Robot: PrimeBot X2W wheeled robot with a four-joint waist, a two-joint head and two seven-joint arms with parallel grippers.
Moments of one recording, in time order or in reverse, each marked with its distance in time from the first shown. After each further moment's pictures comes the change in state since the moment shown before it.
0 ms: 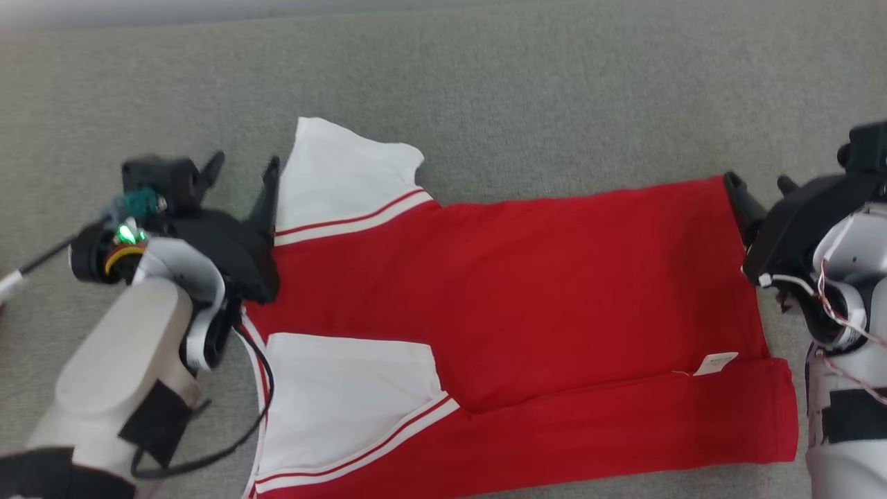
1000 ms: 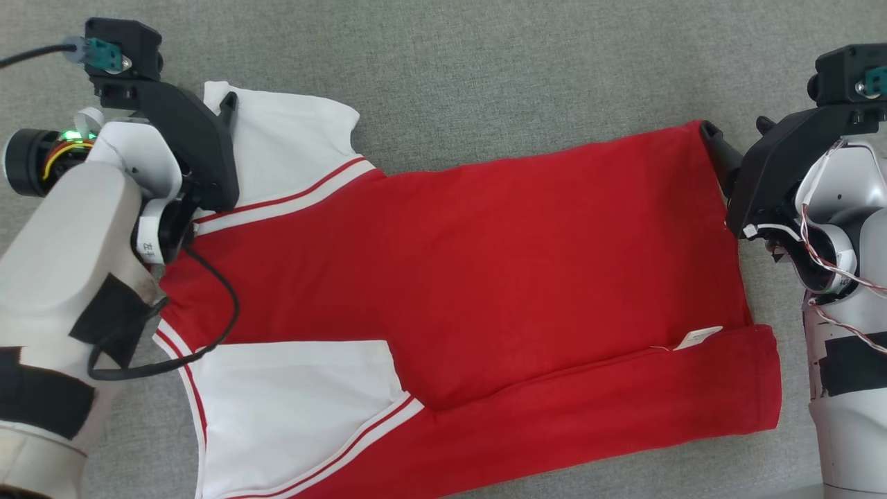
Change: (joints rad) left arm -0.284 0.012 -0.062 0.179 -0.020 0.009 0.416; right arm -0.149 -0.068 0.142 0.073 0.015 0.000 0.040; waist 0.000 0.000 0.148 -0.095
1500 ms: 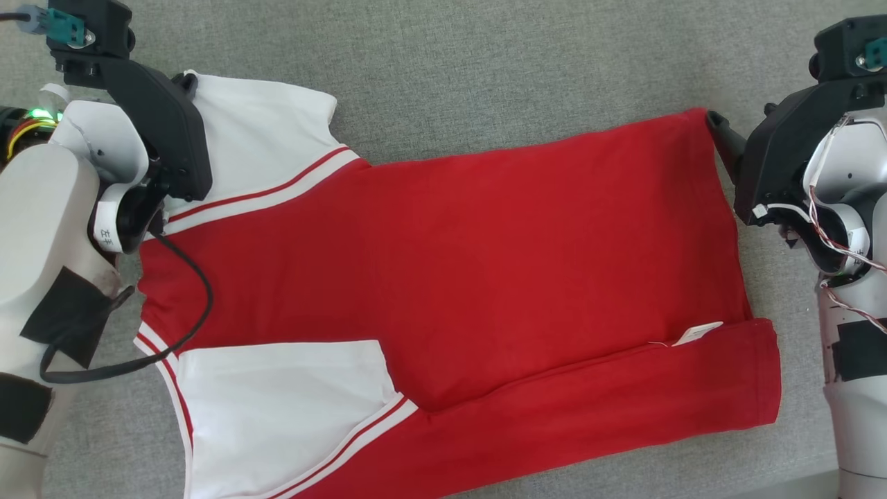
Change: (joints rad) left arm -0.004 0.081 0.009 -0.107 -0.035 -0.038 0.091; right arm -0.040 -0.034 0.037 -0.022 -0.003 0.000 0.088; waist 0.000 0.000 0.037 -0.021
